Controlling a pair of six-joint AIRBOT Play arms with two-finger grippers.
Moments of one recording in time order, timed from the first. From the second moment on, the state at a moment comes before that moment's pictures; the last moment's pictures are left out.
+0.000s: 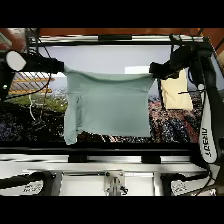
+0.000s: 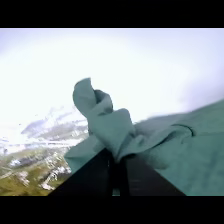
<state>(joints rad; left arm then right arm) -0.18 -1.43 1.59 1.45 -0.99 -1.51 0.10 -1.64 1.77 1.77 -1.24 -1.42</state>
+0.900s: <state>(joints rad) -0.05 -1.05 0.84 1.25 -1.33 -1.62 -0.16 -1.33 1.26 1.81 -1.51 -1.61</state>
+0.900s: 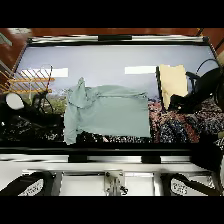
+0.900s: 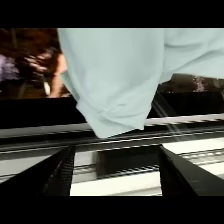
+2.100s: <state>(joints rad) -0.05 -1.02 0.70 1.13 -1.01 -1.53 -0.04 -1.50 1.01 2.01 -1.36 -1.65</state>
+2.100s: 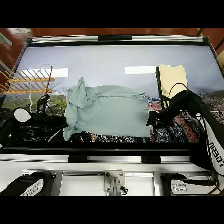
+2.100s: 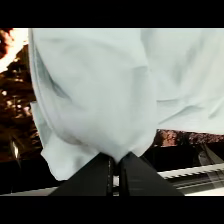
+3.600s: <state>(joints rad) 0.07 -0.79 1.79 1.15 -1.07 -1.27 0.10 -0.88 1.69 1.74 -1.13 -1.70</state>
